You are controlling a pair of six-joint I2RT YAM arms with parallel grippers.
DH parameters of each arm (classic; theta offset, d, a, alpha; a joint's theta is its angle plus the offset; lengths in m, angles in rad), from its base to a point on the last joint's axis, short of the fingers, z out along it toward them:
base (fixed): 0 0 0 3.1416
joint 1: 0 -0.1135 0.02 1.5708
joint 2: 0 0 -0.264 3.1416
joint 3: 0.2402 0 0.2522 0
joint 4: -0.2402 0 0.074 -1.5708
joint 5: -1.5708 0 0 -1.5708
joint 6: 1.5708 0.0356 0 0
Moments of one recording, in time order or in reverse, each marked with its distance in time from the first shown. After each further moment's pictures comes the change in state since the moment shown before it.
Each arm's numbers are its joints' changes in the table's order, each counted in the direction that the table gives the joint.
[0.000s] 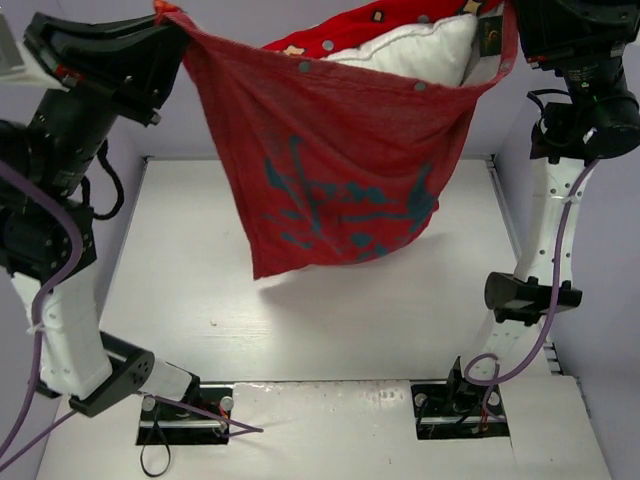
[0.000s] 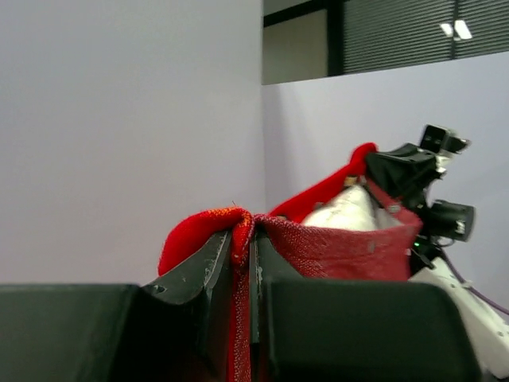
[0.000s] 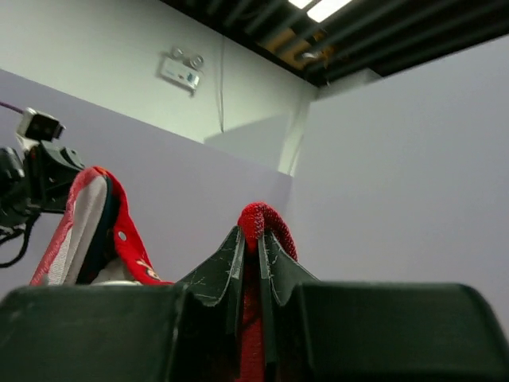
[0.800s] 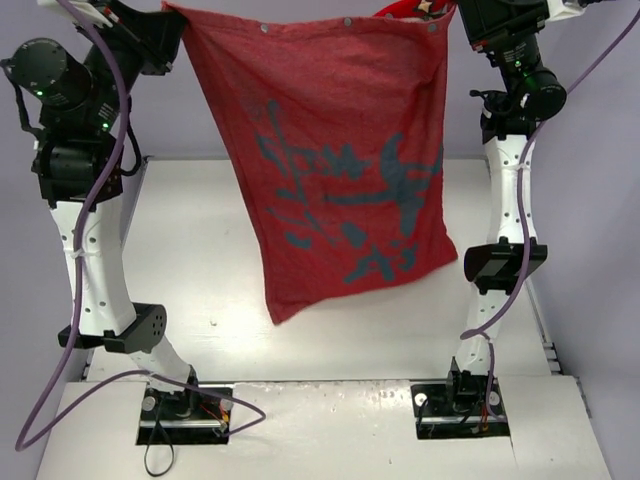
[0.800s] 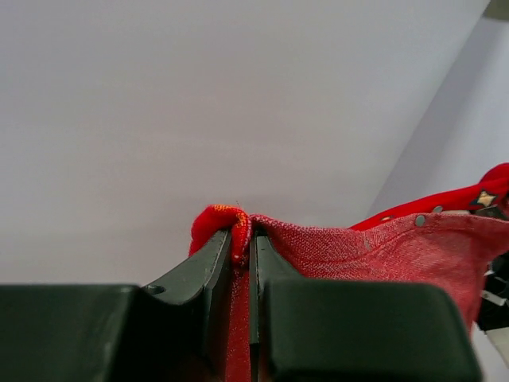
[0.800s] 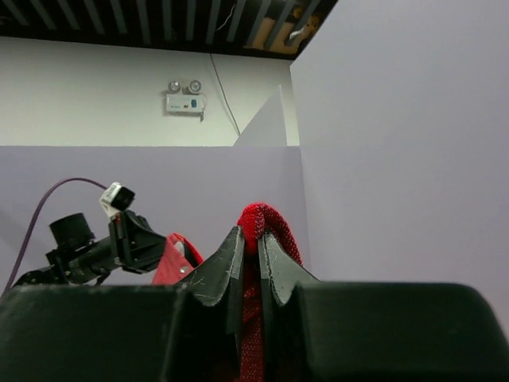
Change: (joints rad) left arm -0.267 0.174 -0.005 -0.171 0.153 -0.132; right arm -0.111 0.283 0.092 -0.007 -0.089 0.164
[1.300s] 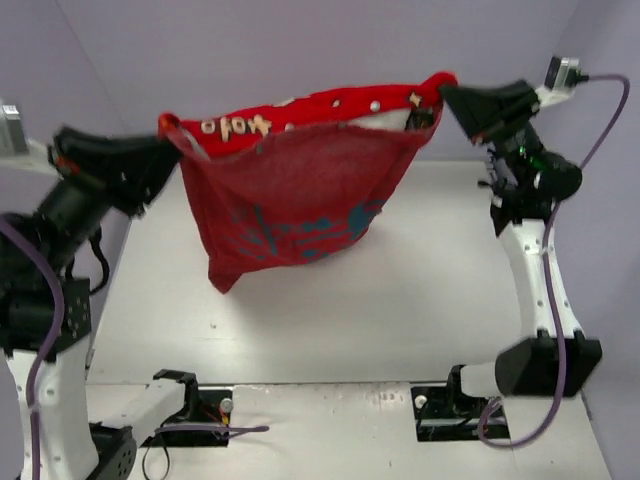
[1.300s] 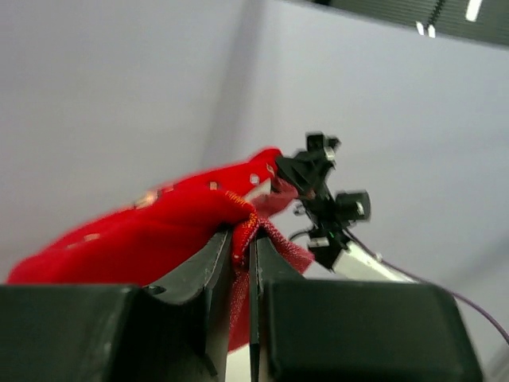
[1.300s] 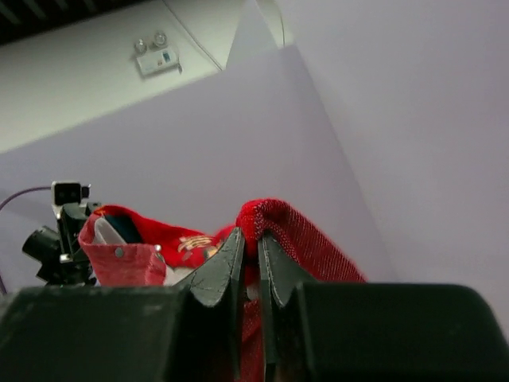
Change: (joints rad) left arm 0.002 -0.584 -0.663 0.298 -0.319 -0.267; right arm 0.027 -0.681 -1.058 0.069 0.105 0.070
